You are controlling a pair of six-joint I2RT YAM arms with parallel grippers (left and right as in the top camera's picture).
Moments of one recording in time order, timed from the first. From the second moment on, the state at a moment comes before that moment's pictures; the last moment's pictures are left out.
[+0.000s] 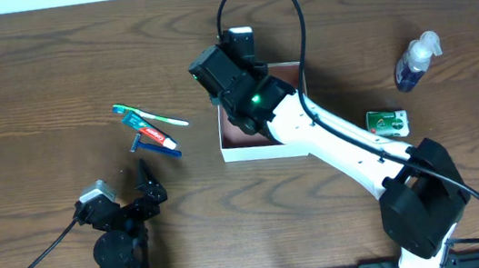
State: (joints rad) left arm -0.03 0.10 0.03 -0.11 -0.17 -0.43; right arm 0.77 1.92 1.58 -0.54 0.50 0.67
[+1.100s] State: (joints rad) left arm -0.03 0.10 0.03 -0.11 -0.17 -0.43; right arm 0.71 1.92 1.59 -0.36 0.48 0.51
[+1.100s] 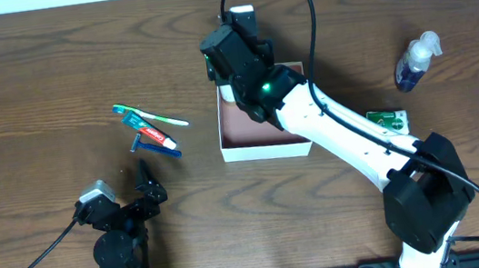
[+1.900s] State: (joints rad) left arm -0.03 0.10 0.03 -0.11 -0.17 -0.43; right arm 0.35 1.52 1.84 -1.00 0.45 0.44
